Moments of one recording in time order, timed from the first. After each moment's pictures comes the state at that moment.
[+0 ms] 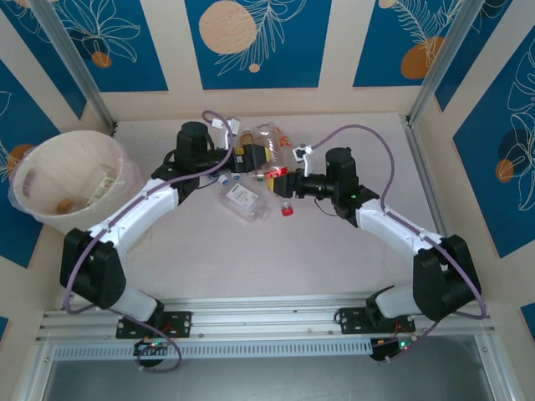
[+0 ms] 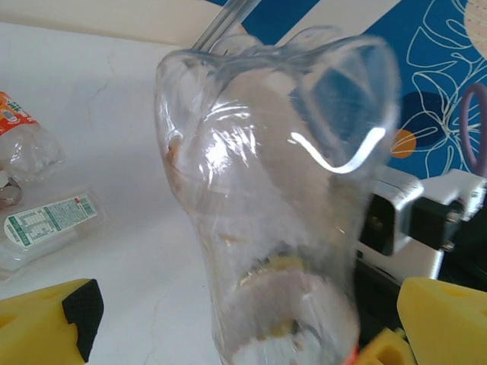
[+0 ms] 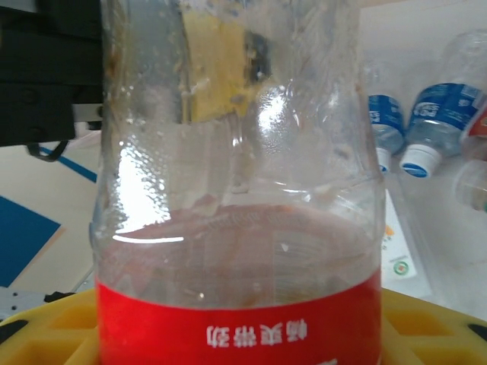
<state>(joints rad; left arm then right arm) -0.47 1.51 1.23 -0.04 0.63 -0.58 0.45 1.38 0.89 0.15 -0.74 0.45</state>
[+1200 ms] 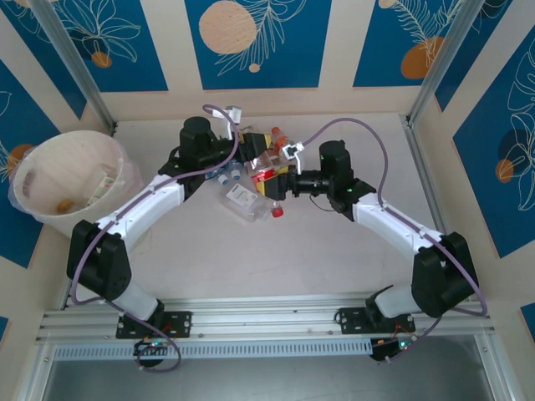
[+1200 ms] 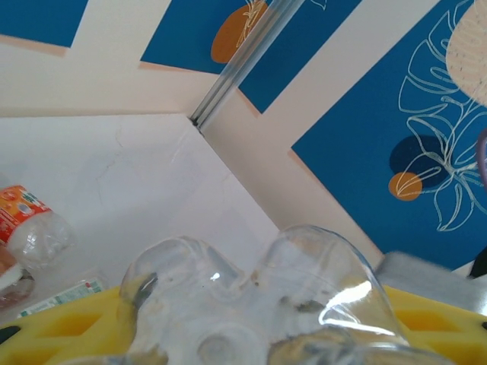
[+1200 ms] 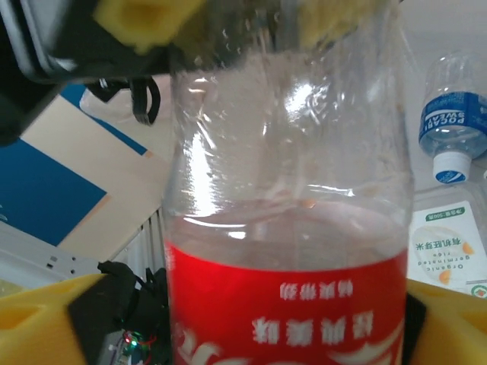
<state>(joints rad) -0.48 1.55 1.25 0.13 0.53 -0.56 0.48 1.37 0.98 0.06 -0.82 0.41</state>
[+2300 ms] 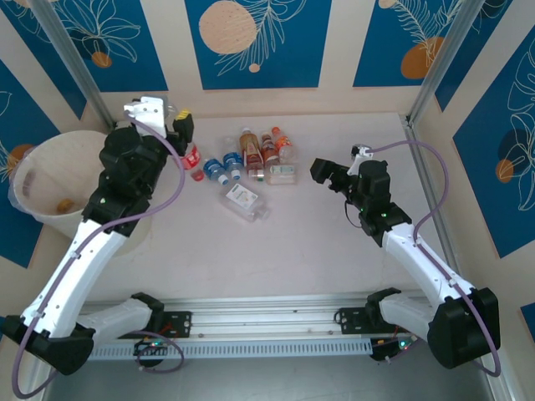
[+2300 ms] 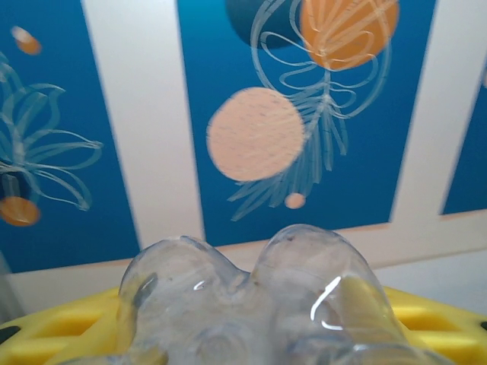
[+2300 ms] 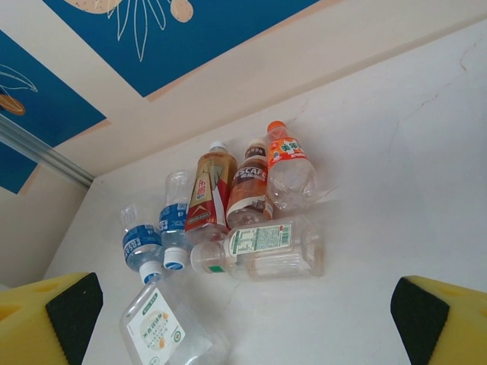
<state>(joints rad) -0.45 1.06 1.32 -0.23 -0.31 0.05 0.30 1.07 0.74 0.01 -0.08 0.57</state>
